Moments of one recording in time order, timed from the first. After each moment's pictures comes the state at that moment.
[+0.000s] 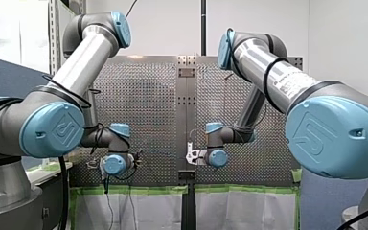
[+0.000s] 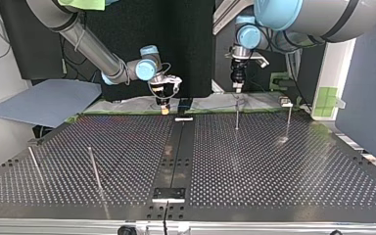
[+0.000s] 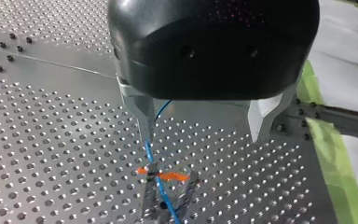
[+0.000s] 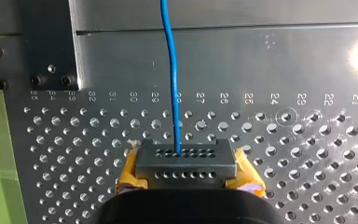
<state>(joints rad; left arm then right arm) -0.20 -2.28 -2.21 -1.92 -1.72 -1.73 2.18 -0.57 1.42 -0.68 1.60 1.62</state>
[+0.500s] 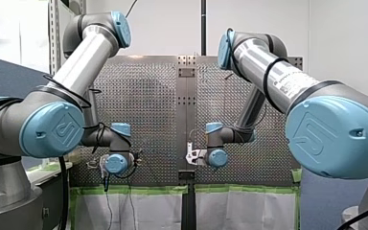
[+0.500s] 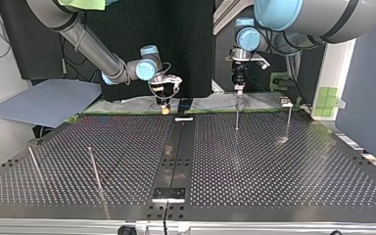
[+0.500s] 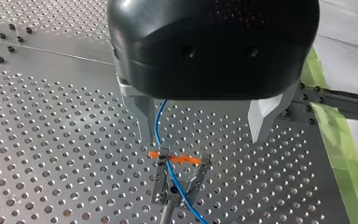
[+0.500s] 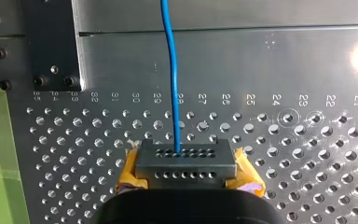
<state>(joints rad) -0.20 -2.28 -2.20 -1.94 -1.75 -1.71 2.18 -0.57 1.42 -0.68 1.60 1.62</state>
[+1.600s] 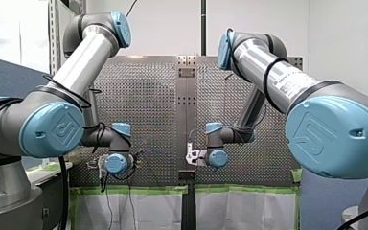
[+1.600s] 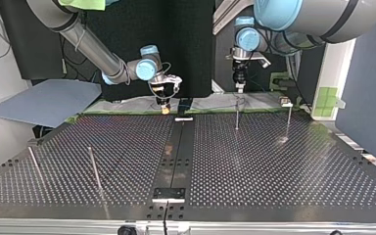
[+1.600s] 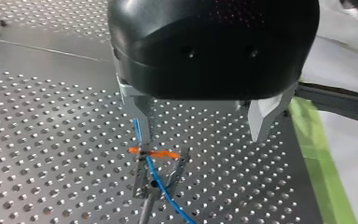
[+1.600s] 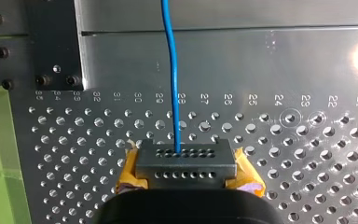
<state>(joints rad) -0.20 -2.28 -2.20 -1.99 -1.77 -1.64 2.18 -0.57 1.42 -0.68 1.60 1.62</state>
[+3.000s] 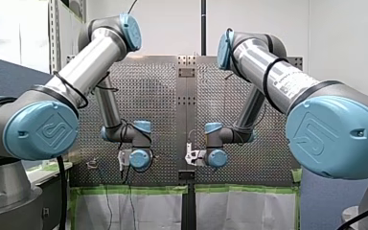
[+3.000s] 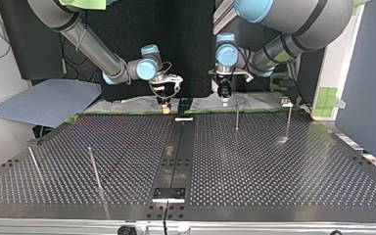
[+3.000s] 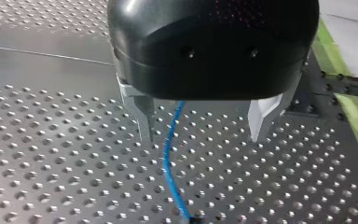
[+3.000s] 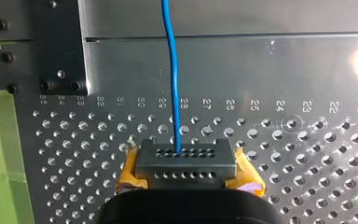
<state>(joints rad) -0.34 -2.35 -1.93 -2.12 -1.92 -1.65 2.18 -0.57 1.42 -0.67 1.60 1.62</state>
